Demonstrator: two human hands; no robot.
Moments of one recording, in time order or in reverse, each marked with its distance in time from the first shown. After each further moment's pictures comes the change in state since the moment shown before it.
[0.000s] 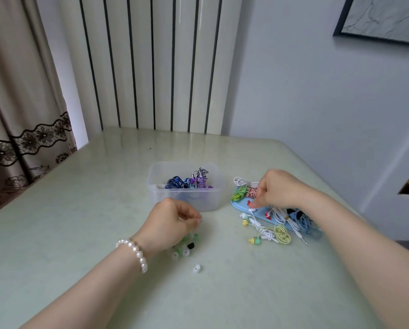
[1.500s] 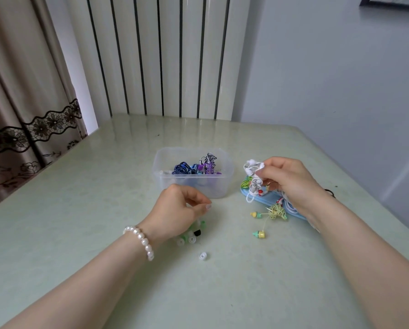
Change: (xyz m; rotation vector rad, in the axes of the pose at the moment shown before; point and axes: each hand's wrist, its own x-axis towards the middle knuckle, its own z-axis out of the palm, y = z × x) left_hand 0.000 -0.001 0.005 -0.037 0.042 0.027; right_hand -0.018 -0.013 0.027 1.055 0.201 -0.083
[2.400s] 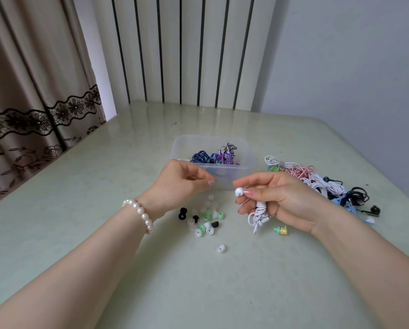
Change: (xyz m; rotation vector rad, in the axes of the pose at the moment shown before) left_hand 0.007 0.003 -0.028 -0.230 0.009 -0.101; right_hand -0.017 0.009 0.038 0.281 -0.536 0.212
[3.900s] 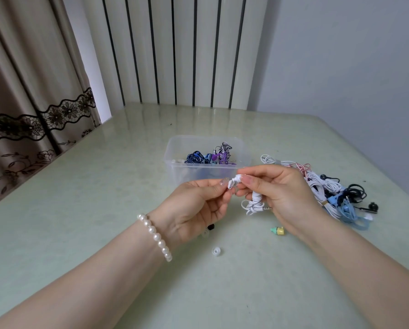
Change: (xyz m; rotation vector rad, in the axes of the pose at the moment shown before) left_hand -0.016 0.014 0.036 -0.833 -0.205 -0.409; right_hand -0.001 0.007 0.010 0.001 0.313 -0.320
